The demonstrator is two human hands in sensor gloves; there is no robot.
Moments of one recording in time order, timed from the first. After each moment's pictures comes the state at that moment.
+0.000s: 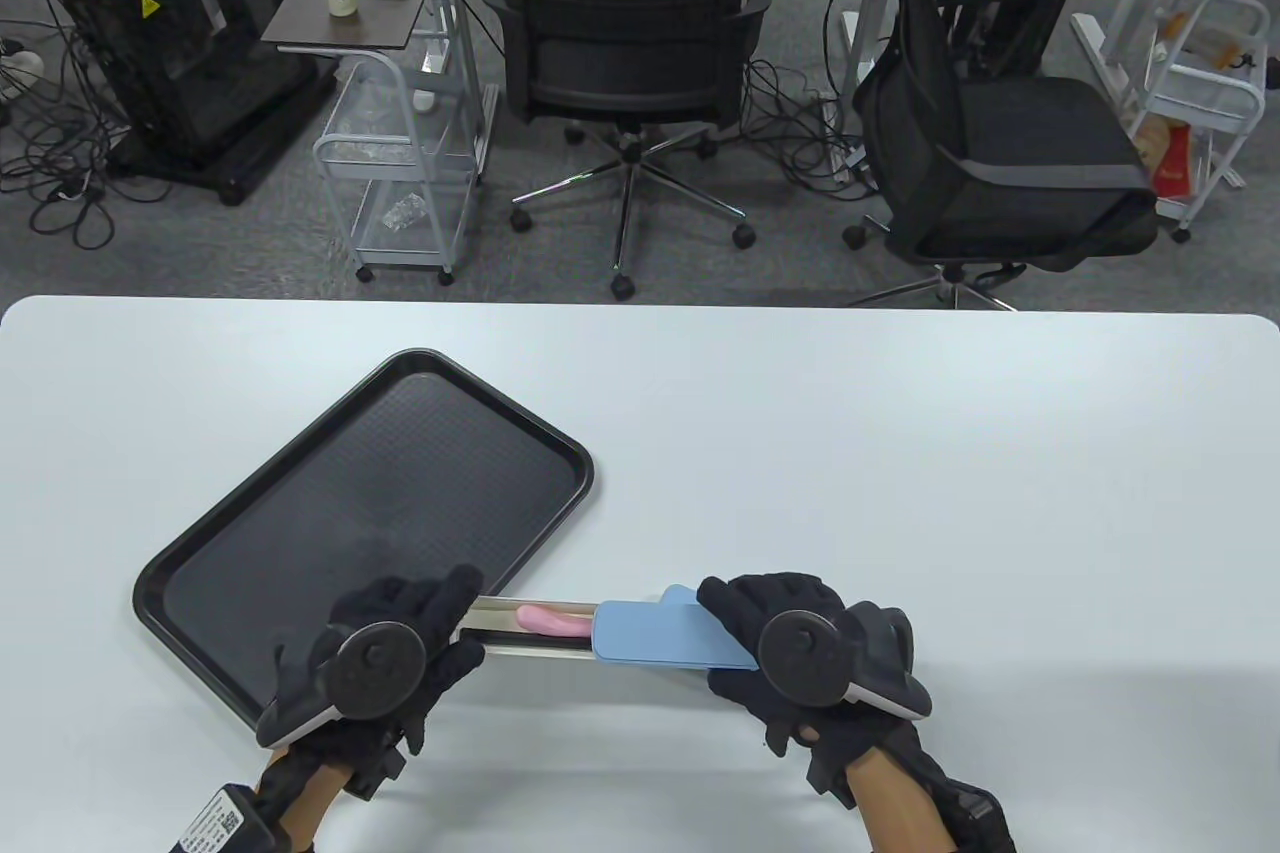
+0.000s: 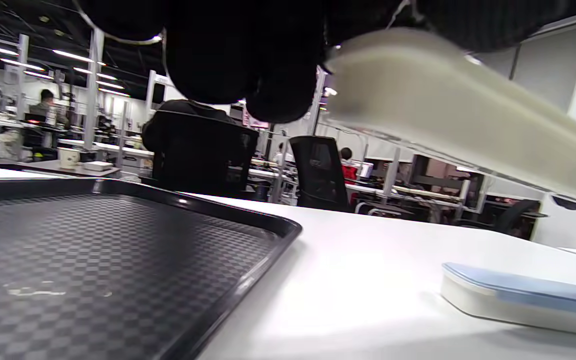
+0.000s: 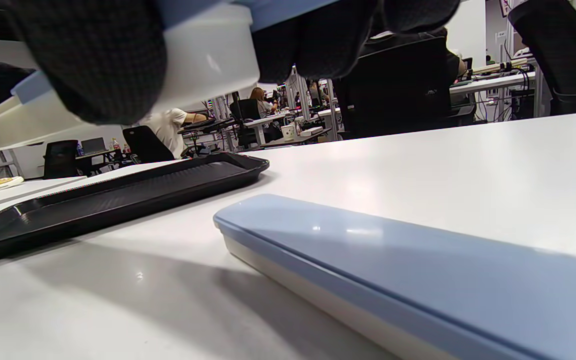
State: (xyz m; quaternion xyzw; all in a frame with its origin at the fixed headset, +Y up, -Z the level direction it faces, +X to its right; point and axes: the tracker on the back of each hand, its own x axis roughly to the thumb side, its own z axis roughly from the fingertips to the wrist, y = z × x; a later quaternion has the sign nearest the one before) left_hand -0.236 -0.693 -0.254 0.06 -0.20 0.10 0.97; right_hand 0.114 -0.702 -0.263 0.23 0.01 0.96 0.14
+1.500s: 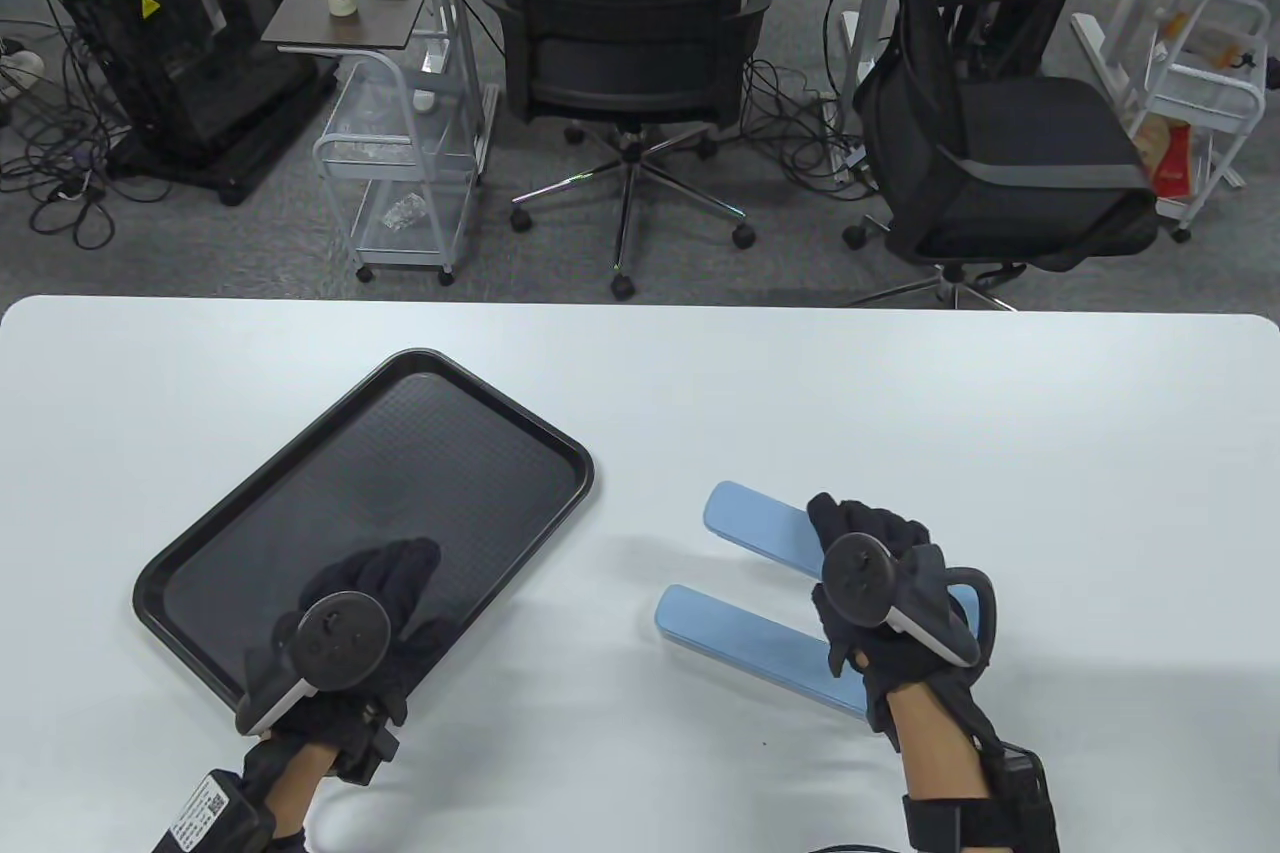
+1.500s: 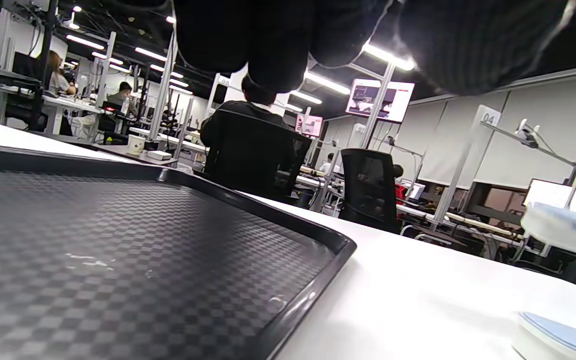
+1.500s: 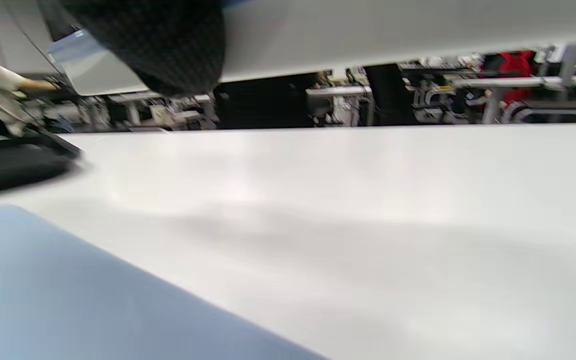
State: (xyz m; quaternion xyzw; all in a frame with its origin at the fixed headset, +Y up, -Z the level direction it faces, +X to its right) left_hand -0.275 -0.701 -0.274 0.05 -0.10 0.15 0.98; right_hand 0.192 -0.709 -0.324 0.03 0.04 1.00 0.06
